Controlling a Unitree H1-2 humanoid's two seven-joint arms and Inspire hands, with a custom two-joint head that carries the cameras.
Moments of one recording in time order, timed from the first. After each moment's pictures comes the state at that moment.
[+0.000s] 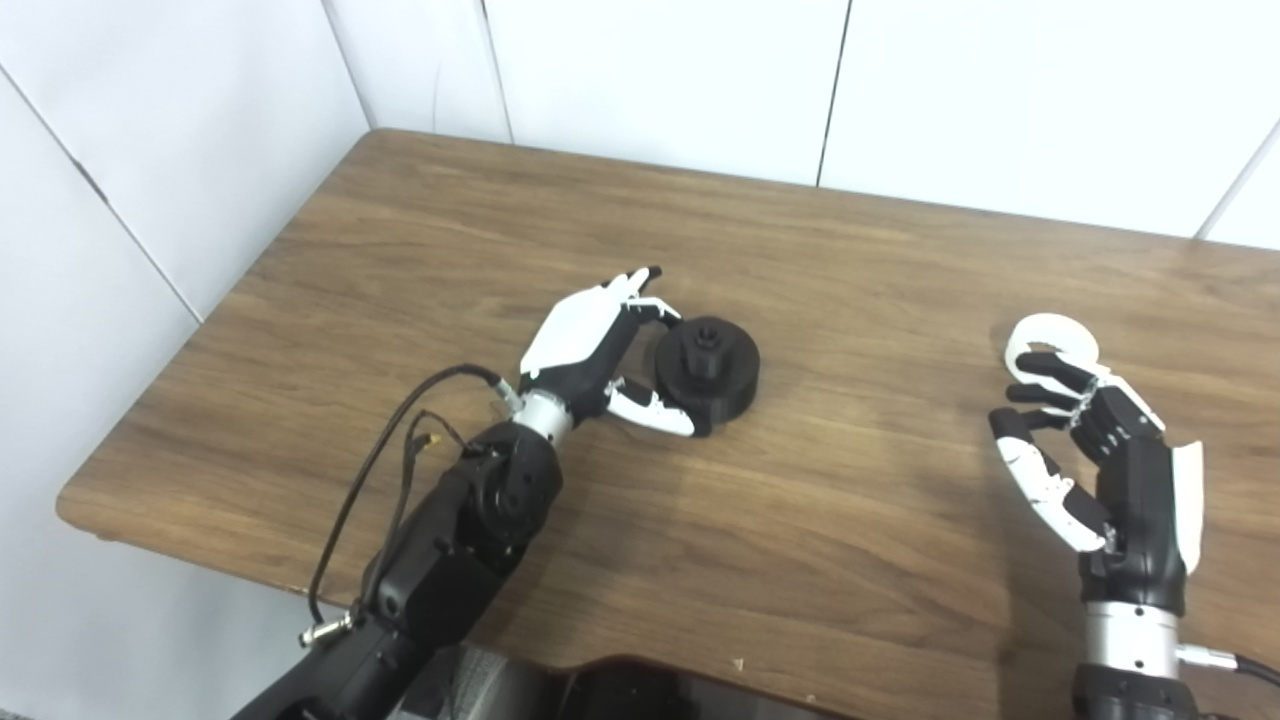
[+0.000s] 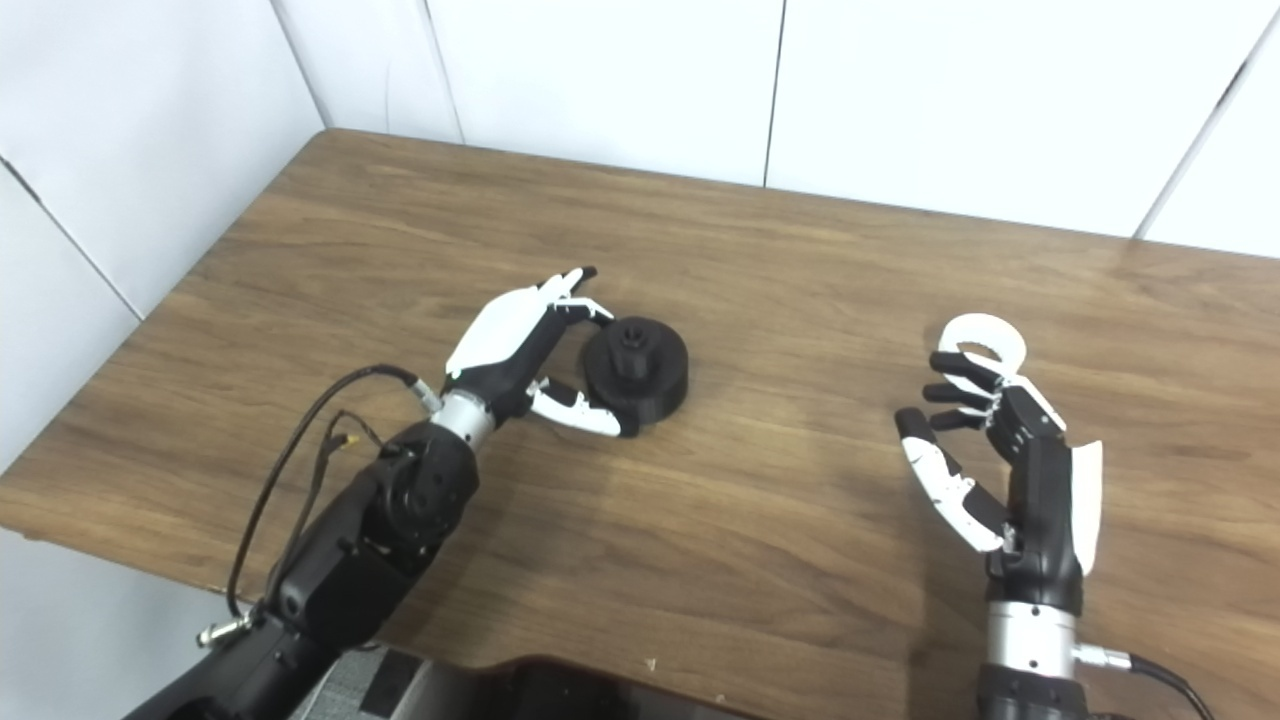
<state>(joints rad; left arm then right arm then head) -0.14 0.31 -0.29 -0.10 0.67 0.22 -0.02 0.04 -0.05 0.11 -0.14 -0.25 -0.22 -0.18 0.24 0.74</state>
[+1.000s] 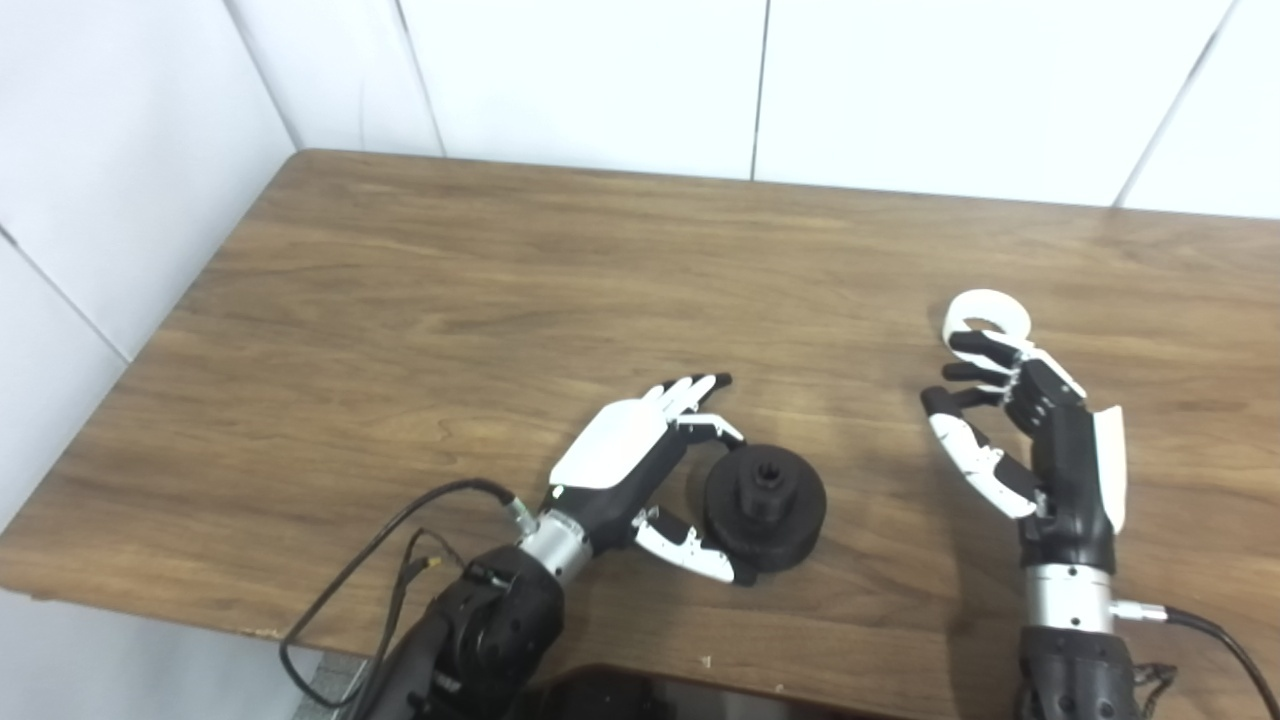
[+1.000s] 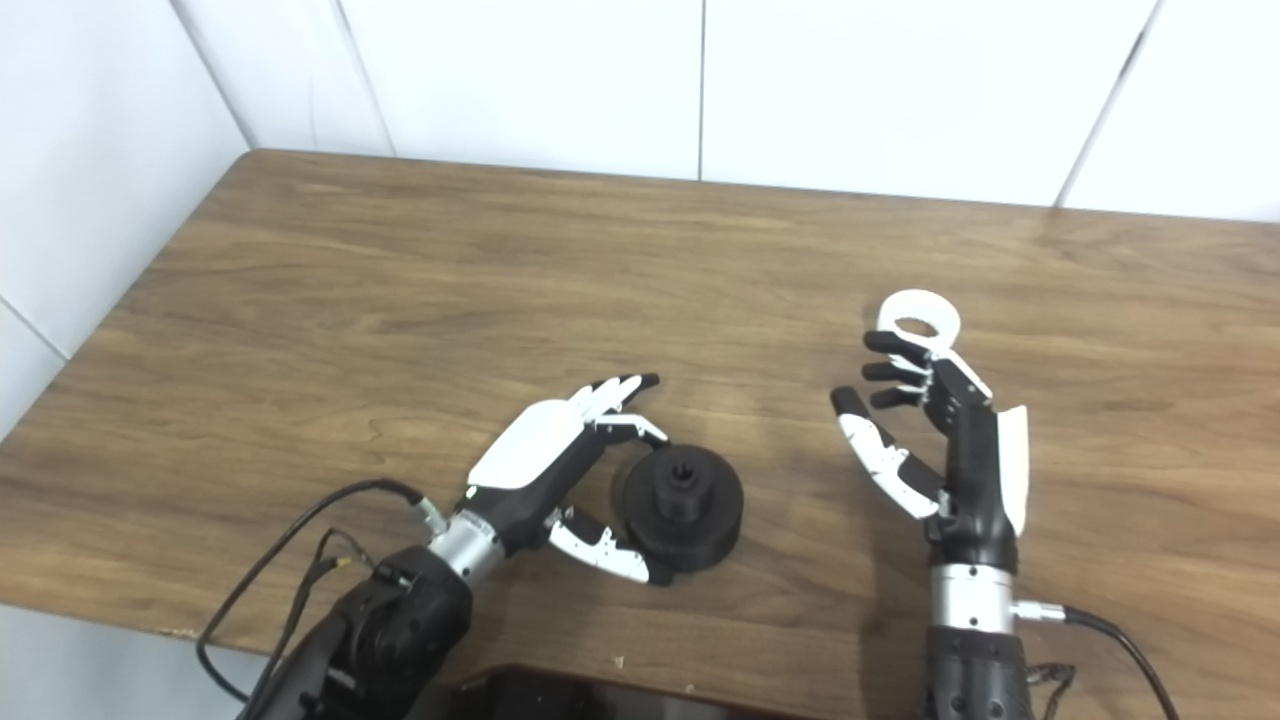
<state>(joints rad) 0.03 0.24 -0.39 -0.28 0.70 0.09 -0.16 0.04 -0.01 0.11 -0.15 -0.29 -0.17 -0.19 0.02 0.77</state>
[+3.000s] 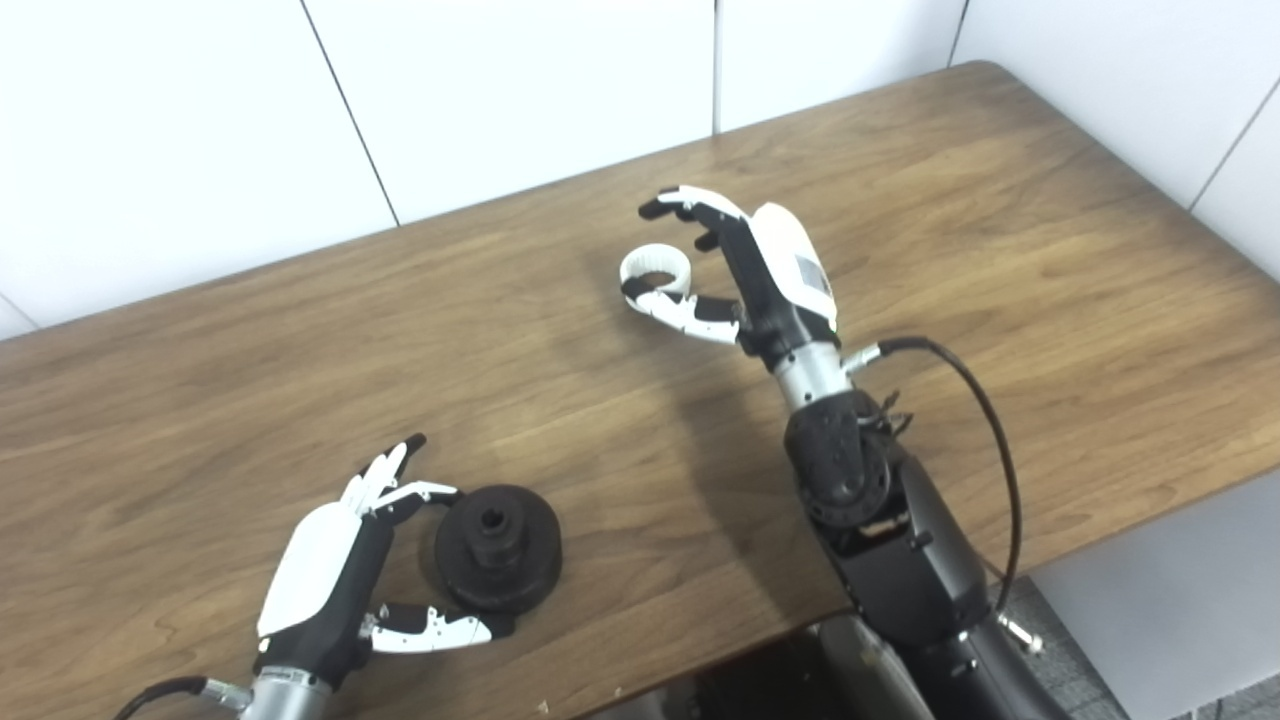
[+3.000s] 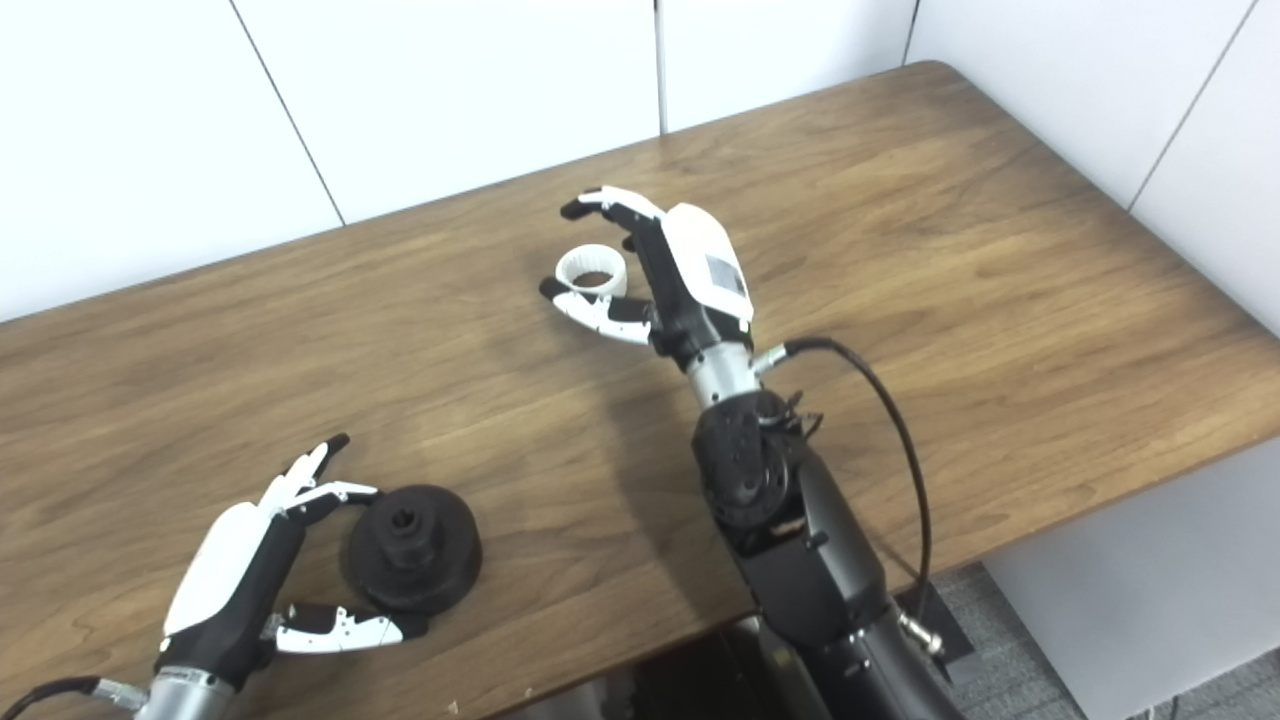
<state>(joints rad) 0.05 0.29 -0.29 -0.29 0.64 0.02 -0.22 -0.21 -0.12 0.07 -0.25 -0.71 0.24 -0.07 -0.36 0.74</state>
